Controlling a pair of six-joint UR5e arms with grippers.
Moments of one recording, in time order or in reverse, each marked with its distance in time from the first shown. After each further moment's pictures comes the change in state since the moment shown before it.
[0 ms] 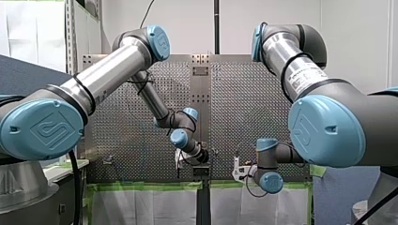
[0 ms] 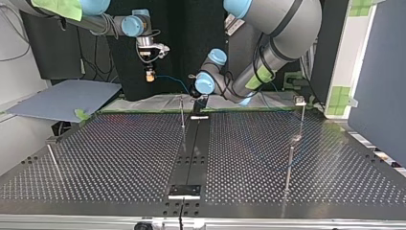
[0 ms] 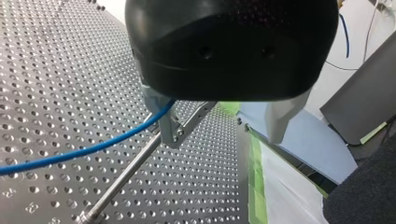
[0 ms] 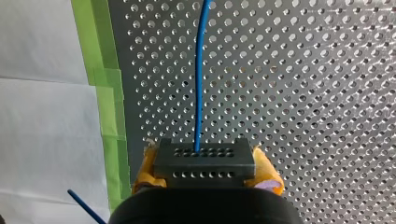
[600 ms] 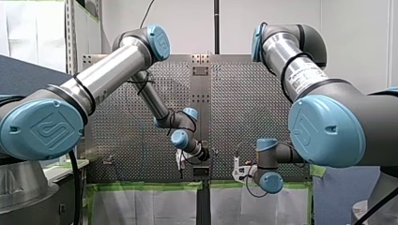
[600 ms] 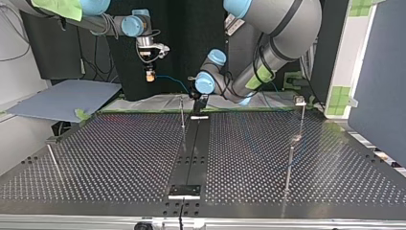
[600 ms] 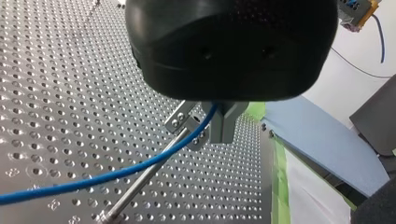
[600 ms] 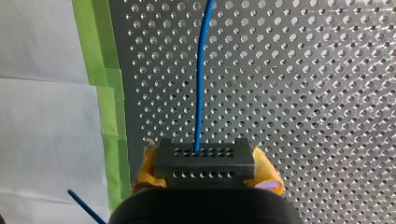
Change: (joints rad) left arm -0.001 0.000 0.000 0.046 -0.005 -0.075; right arm 0.000 0.000 0.000 0.000 0.000 -0.001
